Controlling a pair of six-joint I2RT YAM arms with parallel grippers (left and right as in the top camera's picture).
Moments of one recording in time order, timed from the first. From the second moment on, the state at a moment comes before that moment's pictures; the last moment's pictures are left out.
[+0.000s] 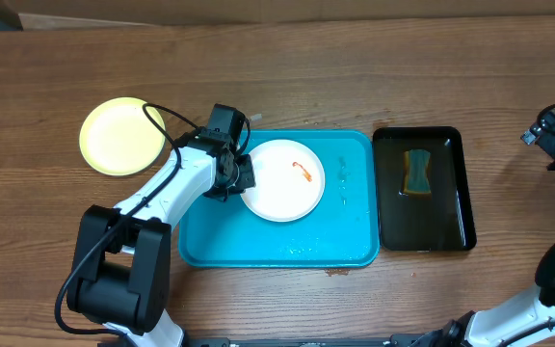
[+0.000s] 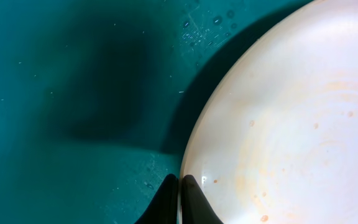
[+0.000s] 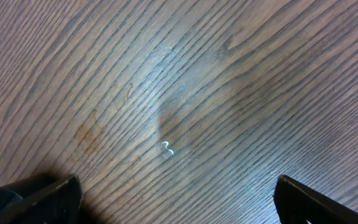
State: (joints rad) left arm -0.29 1.80 1.12 -0.68 0.06 -0.47; right arm -0.56 1.86 1.47 -0.87 -0.07 0.25
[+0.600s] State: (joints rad) left arm -0.31 1.80 1.12 -0.68 0.07 -0.46; right arm -0.56 1.86 1.47 -0.86 -0.07 0.25
